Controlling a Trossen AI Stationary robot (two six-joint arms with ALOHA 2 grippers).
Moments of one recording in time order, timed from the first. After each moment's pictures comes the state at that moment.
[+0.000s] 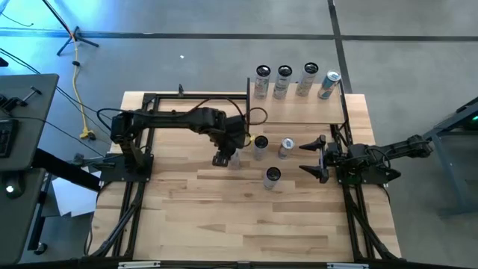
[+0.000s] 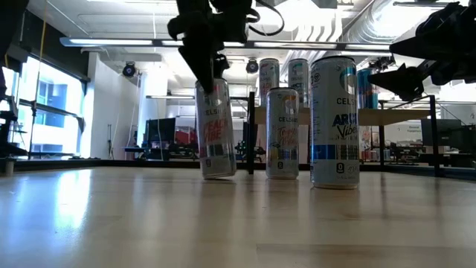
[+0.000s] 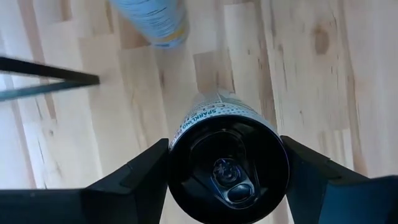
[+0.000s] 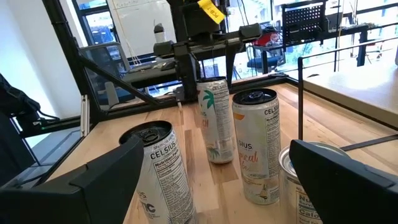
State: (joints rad) left arm 0.12 1.82 1.60 -1.05 0.04 0.28; right arm 0.24 0.07 0.01 0.06 0.32 0.18
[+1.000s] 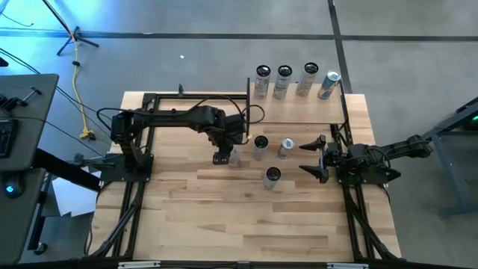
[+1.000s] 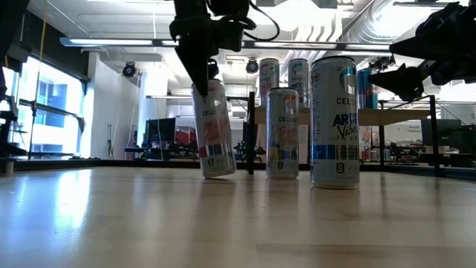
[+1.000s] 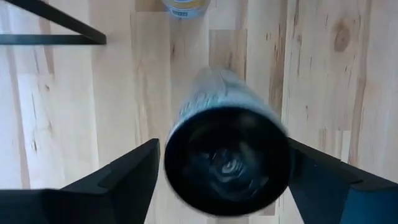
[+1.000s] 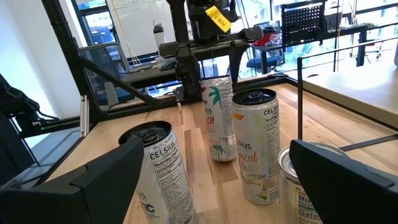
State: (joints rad) left arm 0.14 1.82 1.60 -1.10 0.02 0.14; right arm 0.24 0.07 0.01 0.06 0.33 0.18
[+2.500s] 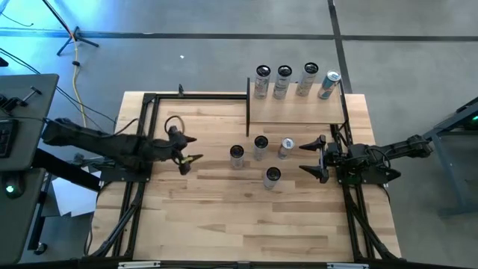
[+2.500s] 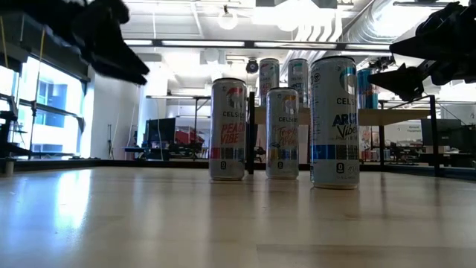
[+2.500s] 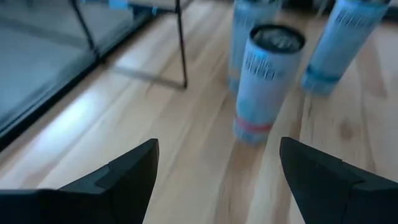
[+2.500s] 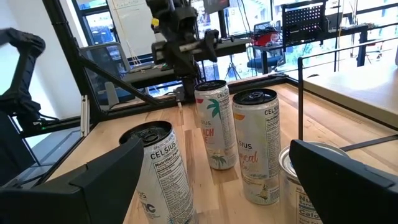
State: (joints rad) left arm -0.16 0.78 0.49 -0.26 -0.51 -0.27; right arm 0.24 0.07 0.01 0.06 0.32 0.18
